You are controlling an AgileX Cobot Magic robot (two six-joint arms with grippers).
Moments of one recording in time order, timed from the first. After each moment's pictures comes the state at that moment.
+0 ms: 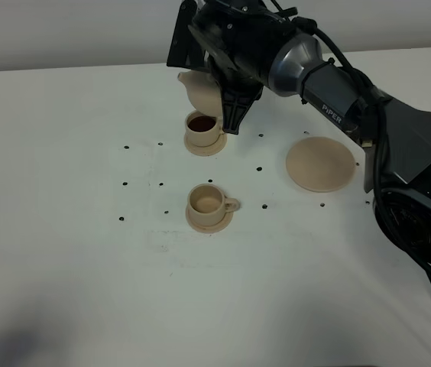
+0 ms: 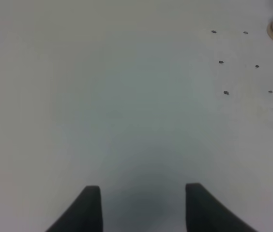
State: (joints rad) left arm -0.02 0.00 -0.51 0.08 1.09 -0.15; right arm 0.66 2.44 -2.37 -0.42 1.23 -0.50
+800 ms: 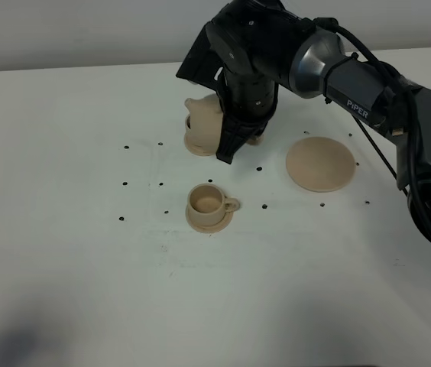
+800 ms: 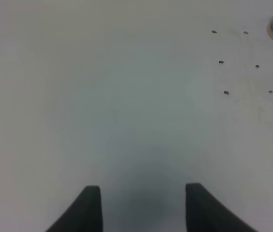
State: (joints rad) left arm -0.02 0.00 -0.51 0.08 1.09 -0.14; right arm 0.65 2.33 -2.10 -0.22 1.23 -0.35
